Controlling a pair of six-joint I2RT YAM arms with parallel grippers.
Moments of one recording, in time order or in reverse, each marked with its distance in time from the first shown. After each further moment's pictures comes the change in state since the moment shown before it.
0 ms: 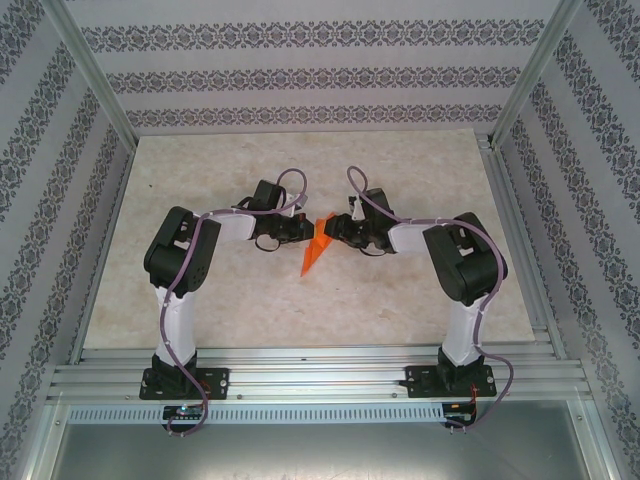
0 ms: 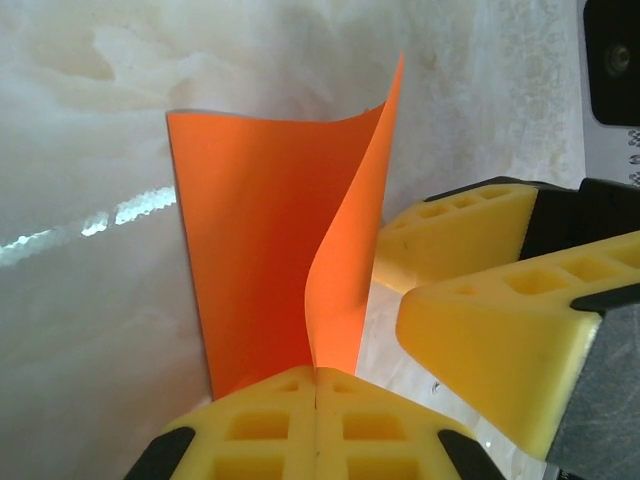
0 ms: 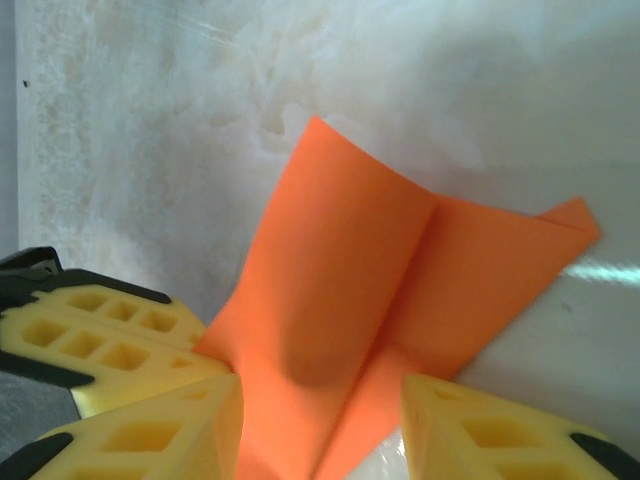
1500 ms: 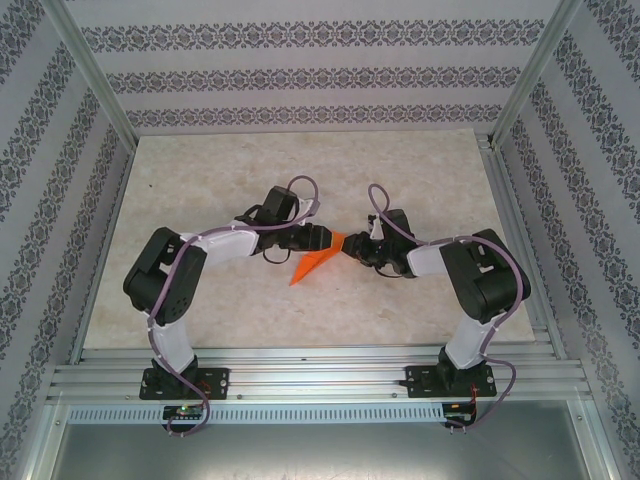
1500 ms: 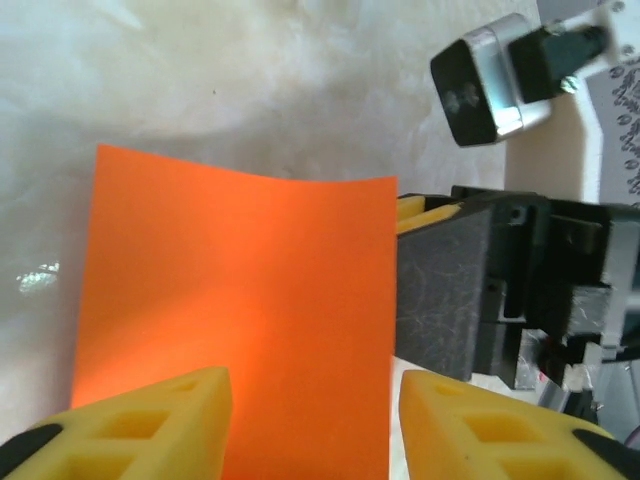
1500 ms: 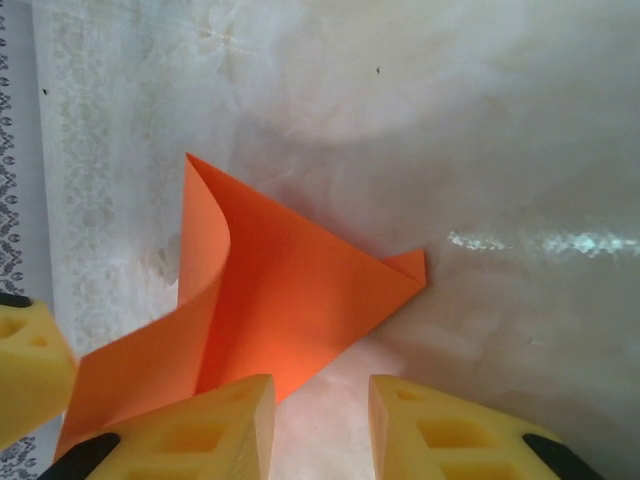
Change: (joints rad) left arm -0.151 -0.247 -0.119 -0.038 -0.172 -0.037; right arm -0.033 -0.141 -0.278 0.170 -0.047 0.095
